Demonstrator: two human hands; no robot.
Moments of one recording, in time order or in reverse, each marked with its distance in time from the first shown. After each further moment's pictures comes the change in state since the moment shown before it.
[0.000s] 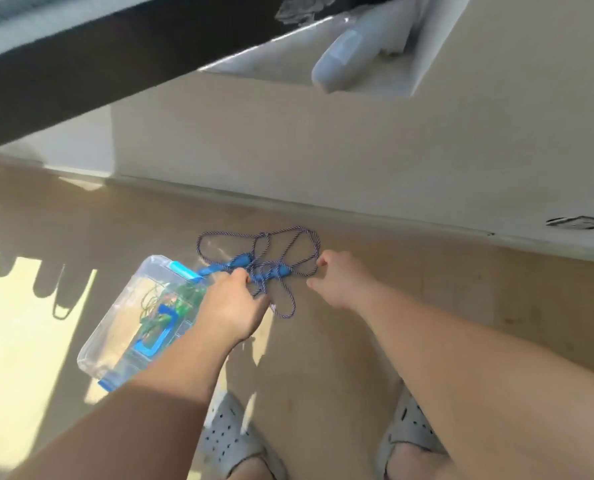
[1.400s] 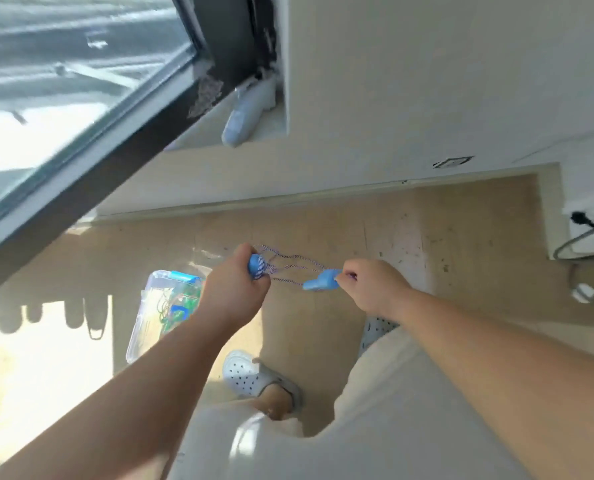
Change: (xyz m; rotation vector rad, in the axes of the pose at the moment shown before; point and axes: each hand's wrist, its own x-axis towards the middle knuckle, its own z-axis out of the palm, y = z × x) left_hand -0.157 0.114 -0.130 -0.072 0.003 0.331; right_hand -0.229 0.047 -0.101 0.277 0.063 0.118
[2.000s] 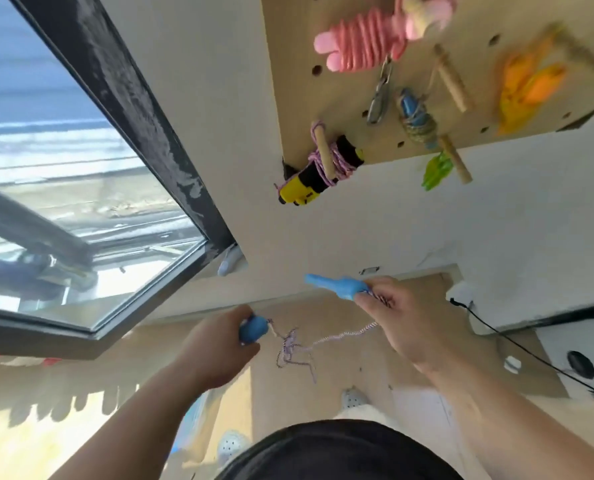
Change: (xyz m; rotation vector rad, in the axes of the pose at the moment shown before) left_hand -0.253 0.281 -0.170 0.314 0.065 0.177; right_hand -0.347 0.013 -0.260 0.736 0.484 -0.401
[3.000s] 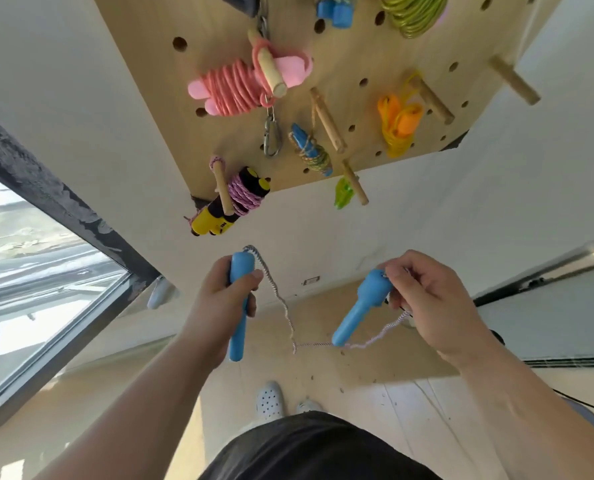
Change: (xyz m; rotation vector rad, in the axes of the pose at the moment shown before) left_hand 0.041 0.156 -0.012 -1.078 -0.040 0.045; right_hand -0.023 -0.043 -0.146 -0.009 0.200 -0.080
